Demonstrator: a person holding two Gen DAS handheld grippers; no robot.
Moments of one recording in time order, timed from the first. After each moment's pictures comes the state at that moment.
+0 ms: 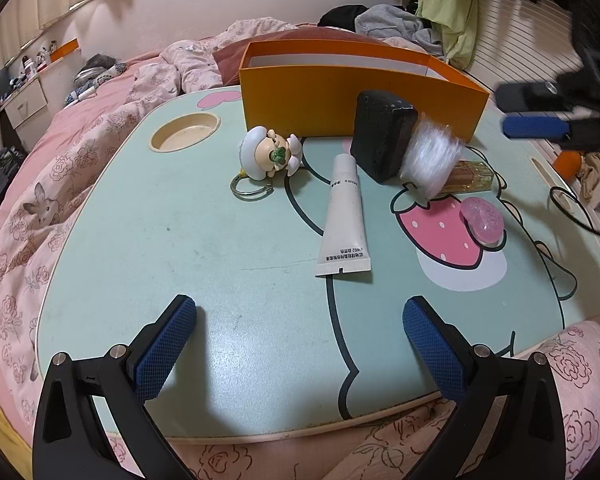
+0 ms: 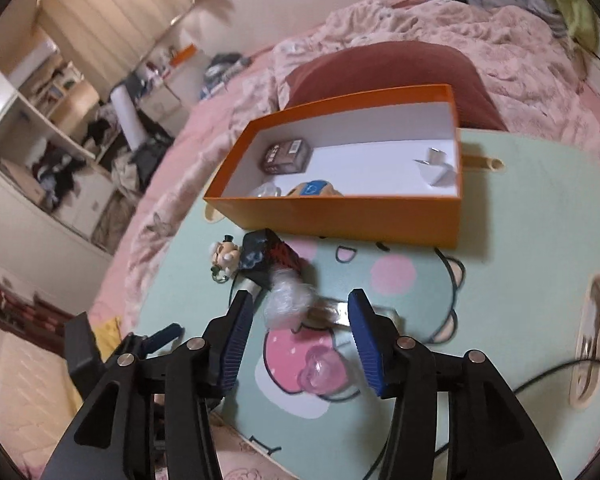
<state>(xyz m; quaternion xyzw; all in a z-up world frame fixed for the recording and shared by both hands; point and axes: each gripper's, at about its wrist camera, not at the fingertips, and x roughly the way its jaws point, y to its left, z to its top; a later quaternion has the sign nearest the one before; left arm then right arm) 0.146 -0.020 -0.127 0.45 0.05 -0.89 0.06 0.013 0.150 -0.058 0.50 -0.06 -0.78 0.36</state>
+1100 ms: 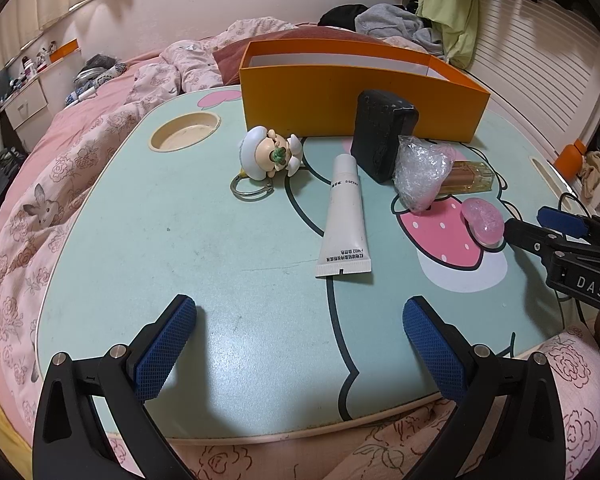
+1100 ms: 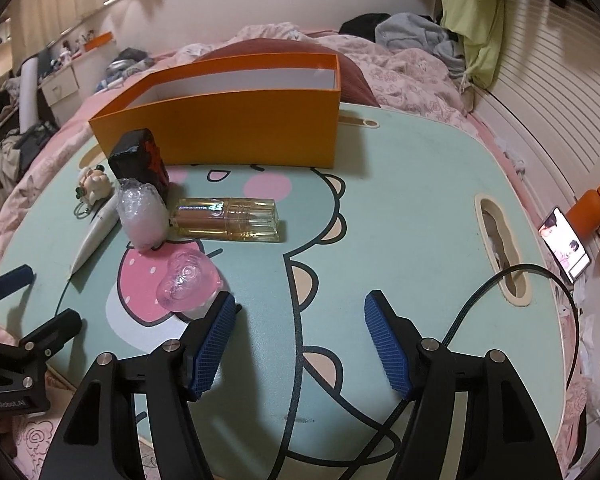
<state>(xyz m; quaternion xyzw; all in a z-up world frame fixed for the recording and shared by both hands) 0.145 -0.019 -0.127 0.45 0.05 -0.89 0.06 0.073 0.154 -0.114 0.44 0.08 -0.88 0.16</state>
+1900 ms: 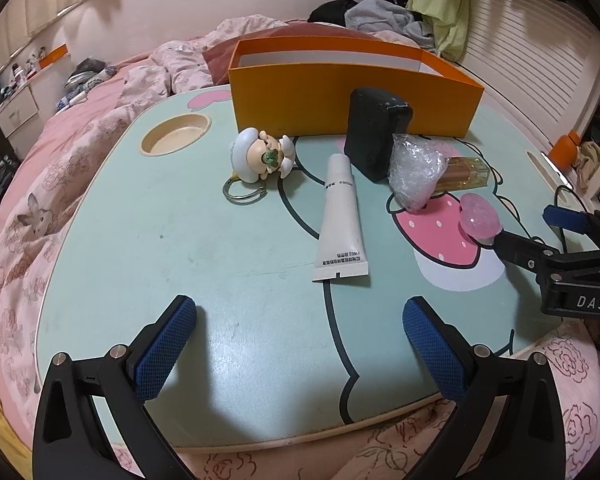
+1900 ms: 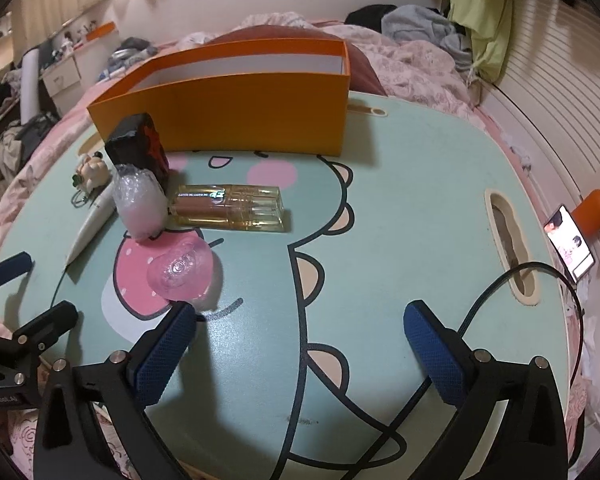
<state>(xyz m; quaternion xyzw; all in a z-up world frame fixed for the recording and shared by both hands) 0.141 -0.020 -0.126 0.46 0.03 -0.88 0.04 0.074 0.145 -0.119 0.46 0.09 -0.87 0.16</state>
